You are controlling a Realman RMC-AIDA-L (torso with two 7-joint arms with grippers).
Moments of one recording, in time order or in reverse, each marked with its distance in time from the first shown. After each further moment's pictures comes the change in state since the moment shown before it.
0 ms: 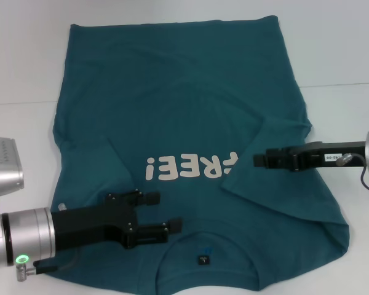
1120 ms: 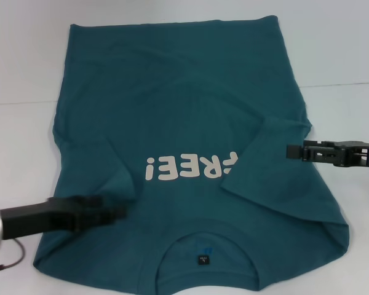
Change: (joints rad) left arm 0.067 0.031 -0.067 0.202 0.136 -0.002 -0.418; right arm -0.098 -0.044 0.153 0.000 0.105 -0.176 -0.046
